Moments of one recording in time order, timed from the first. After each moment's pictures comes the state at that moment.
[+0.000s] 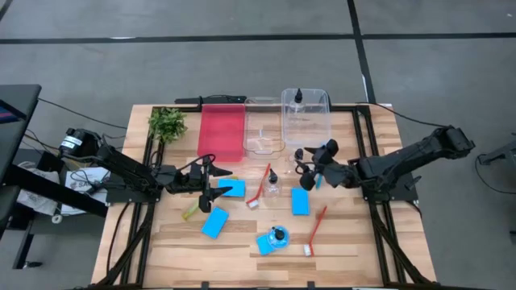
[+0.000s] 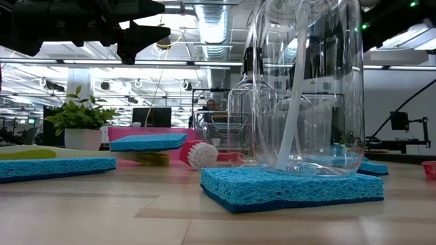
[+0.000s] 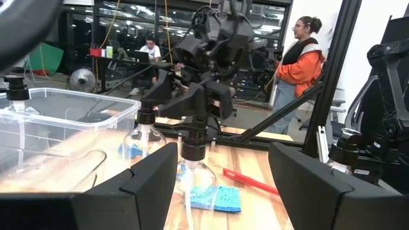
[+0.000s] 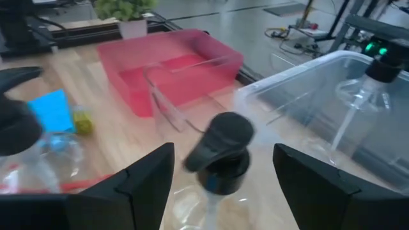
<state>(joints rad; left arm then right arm) -0.31 1.22 0.26 1.08 -0.34 -0.06 0.23 0.97 0.51 -0.02 0.87 0.36</state>
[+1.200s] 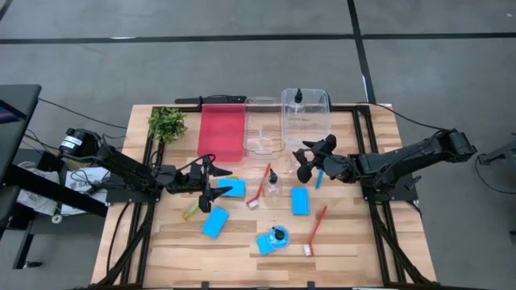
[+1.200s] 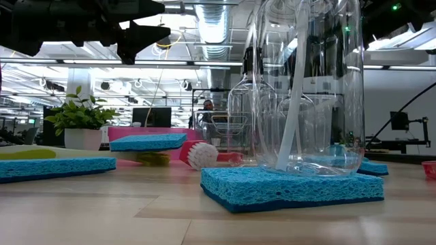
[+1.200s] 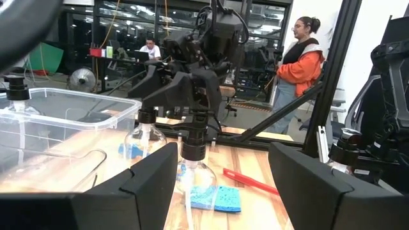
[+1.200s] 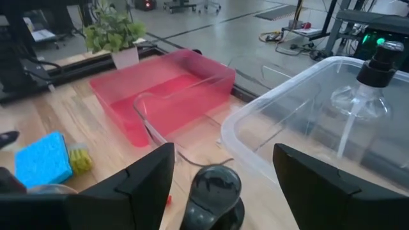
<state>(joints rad) -0.31 1.22 0.26 1.08 -0.34 -0.06 0.13 0.97 0.51 0.09 0.81 0.38</state>
